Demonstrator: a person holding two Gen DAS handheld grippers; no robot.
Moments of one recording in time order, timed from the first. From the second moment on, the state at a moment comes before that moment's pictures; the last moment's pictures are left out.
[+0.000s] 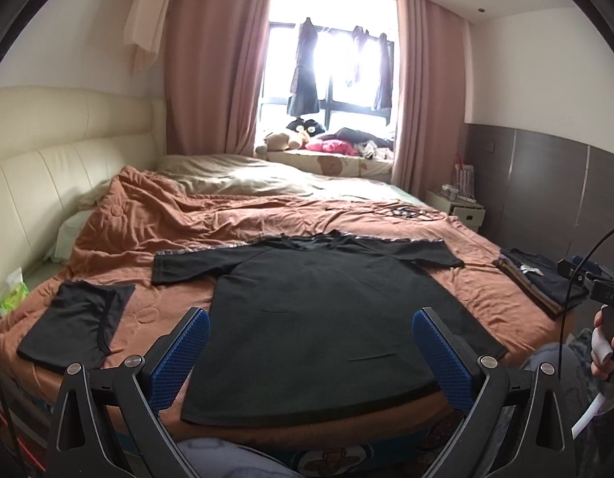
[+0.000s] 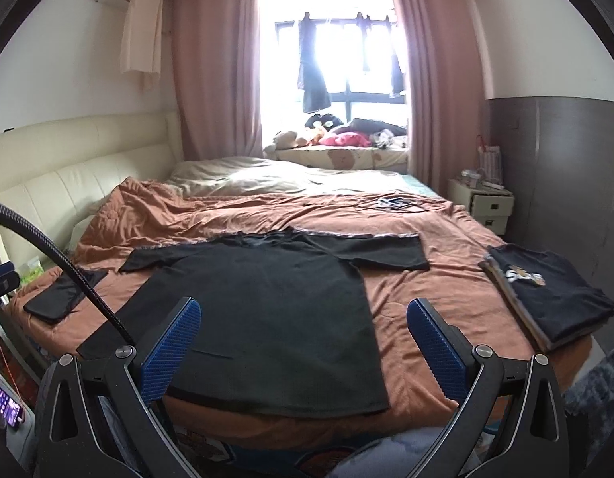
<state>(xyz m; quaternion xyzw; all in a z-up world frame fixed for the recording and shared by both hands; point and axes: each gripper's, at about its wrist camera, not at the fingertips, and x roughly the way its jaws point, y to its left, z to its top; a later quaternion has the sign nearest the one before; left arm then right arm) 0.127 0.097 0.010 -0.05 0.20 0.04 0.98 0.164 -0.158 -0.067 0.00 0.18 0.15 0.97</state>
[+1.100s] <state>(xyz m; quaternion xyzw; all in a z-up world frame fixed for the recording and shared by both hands) 0.342 0.303 -0.028 -0.07 0.30 0.17 0.94 0.434 -0.034 -0.058 -0.07 0.23 0.22 0.94</state>
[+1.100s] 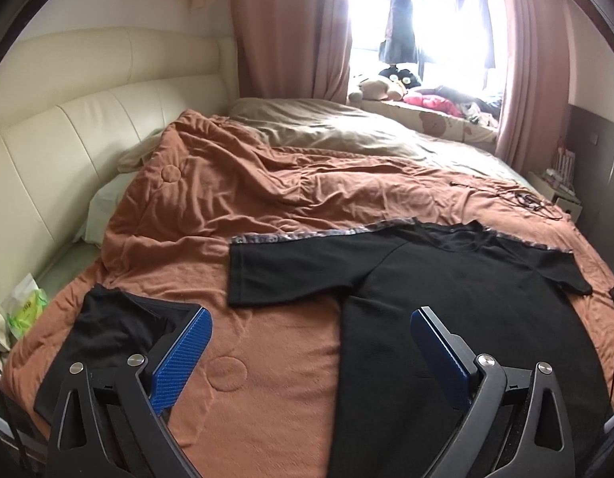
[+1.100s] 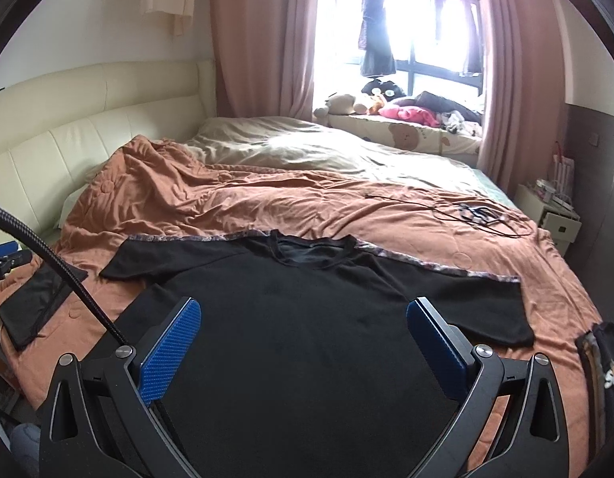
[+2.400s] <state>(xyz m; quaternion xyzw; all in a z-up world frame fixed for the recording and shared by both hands) 0.522 0.496 -0.172 -0.18 0.42 0.21 0.86 0.675 0.199 -0.195 -0.08 0.43 0.34 0.83</state>
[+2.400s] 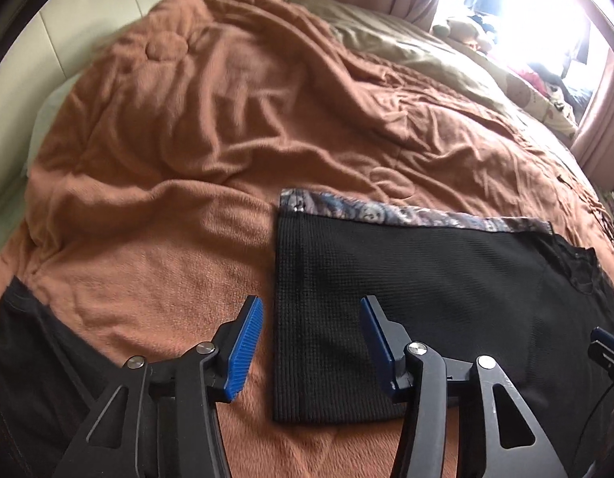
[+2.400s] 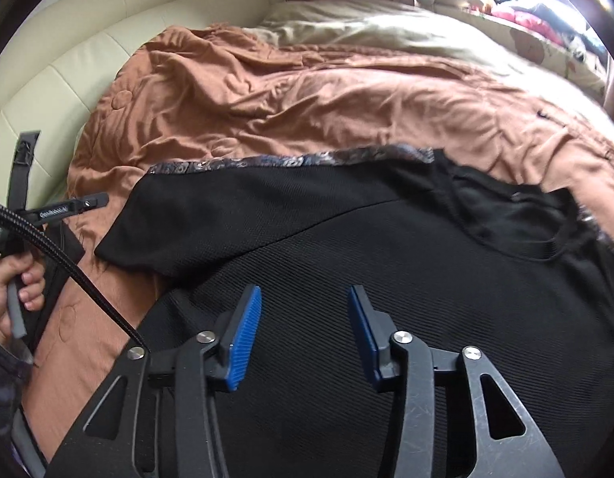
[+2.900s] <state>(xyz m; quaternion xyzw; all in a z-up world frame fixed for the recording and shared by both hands) 0.558 0.513 -0.212 -0.18 0.44 0.21 0.85 0.708 0.255 -0.235 -0.01 0.46 0.37 0.80</state>
